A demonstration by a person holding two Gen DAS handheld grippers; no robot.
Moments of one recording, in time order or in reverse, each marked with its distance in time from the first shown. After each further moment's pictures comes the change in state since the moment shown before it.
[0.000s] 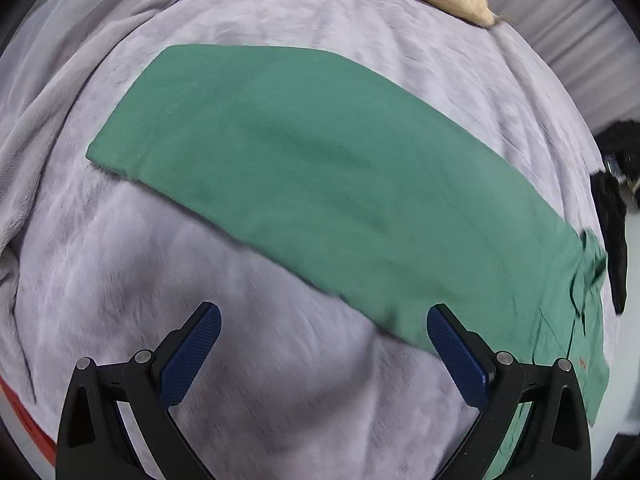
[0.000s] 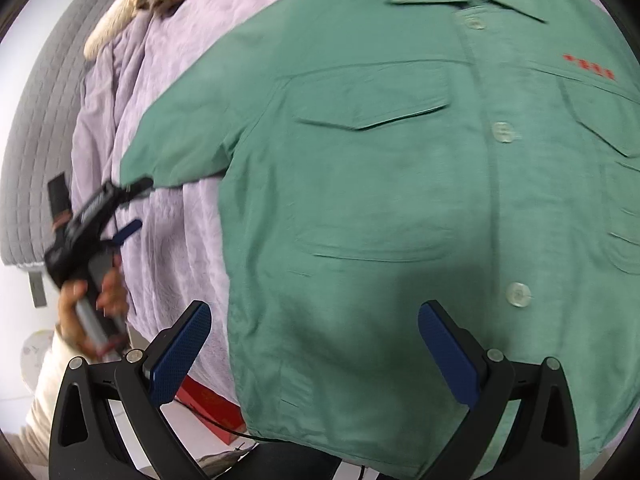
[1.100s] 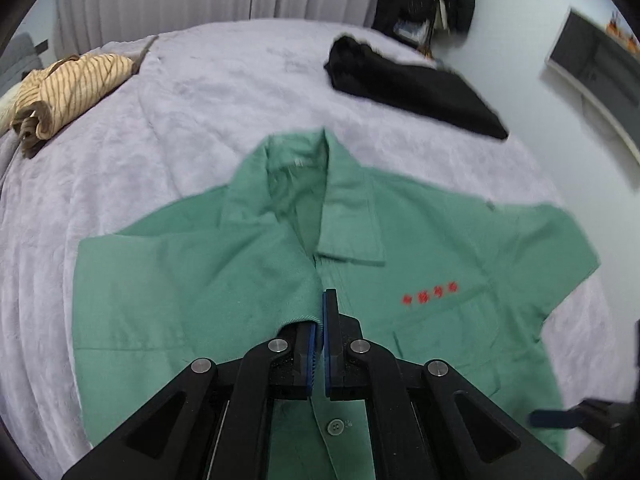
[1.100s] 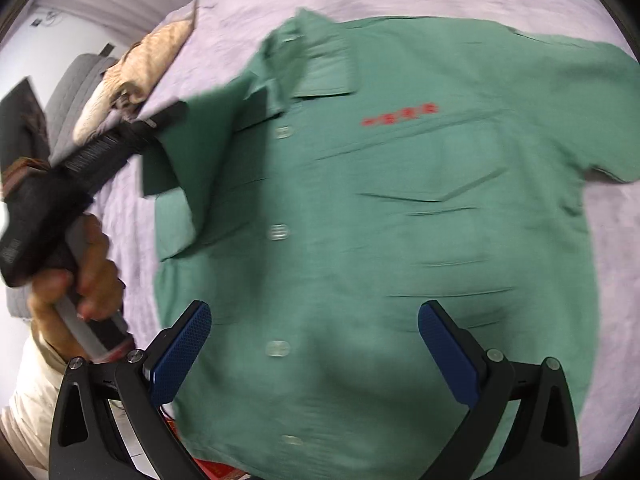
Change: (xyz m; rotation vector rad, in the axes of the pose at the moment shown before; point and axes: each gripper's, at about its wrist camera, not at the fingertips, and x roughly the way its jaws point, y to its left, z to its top) left arm -0.003 -0.430 -0.164 0.843 -0.128 -0.187; right arm -0.115 -0.182 0.005 0.129 -0.255 -0.014
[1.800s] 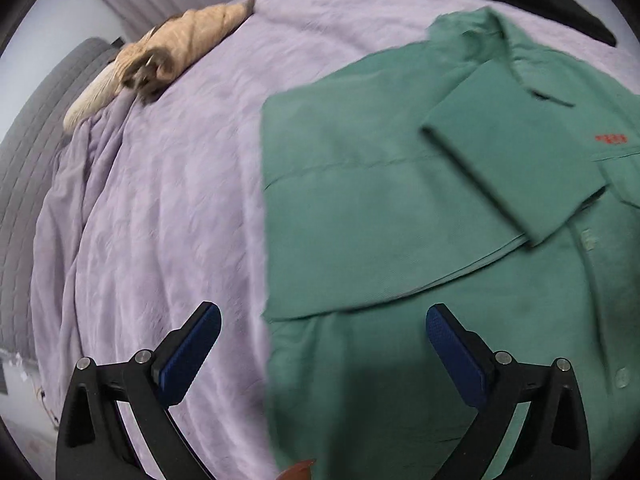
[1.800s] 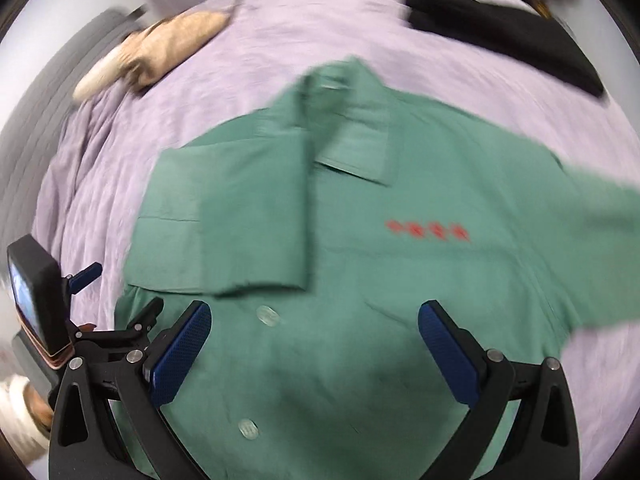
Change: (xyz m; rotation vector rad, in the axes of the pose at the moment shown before) left arm -0.029 0.130 -0.124 -0.007 0.196 0.494; right arm 0.040 0.094 0.065 -0.340 -0.104 -0.158
